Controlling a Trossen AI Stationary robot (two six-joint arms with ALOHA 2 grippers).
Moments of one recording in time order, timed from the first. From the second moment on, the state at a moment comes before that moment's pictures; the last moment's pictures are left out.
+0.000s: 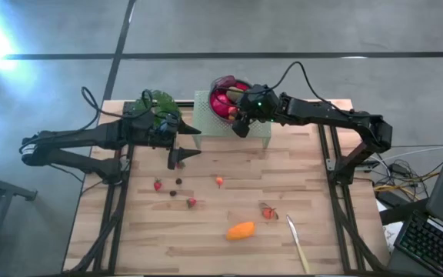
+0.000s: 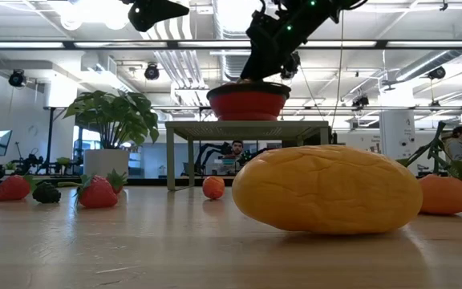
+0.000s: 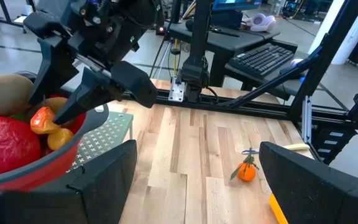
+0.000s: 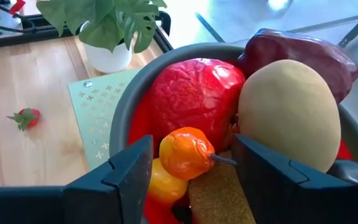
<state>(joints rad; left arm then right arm) 0.13 0.97 0.94 -0.17 0.10 -0.09 -0.34 1.59 1.35 -0.35 0.18 -0.02</state>
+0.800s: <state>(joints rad) 0.13 0.97 0.94 -0.17 0.10 -0.09 -0.31 1.48 1.35 -0.34 0.18 -0.04</state>
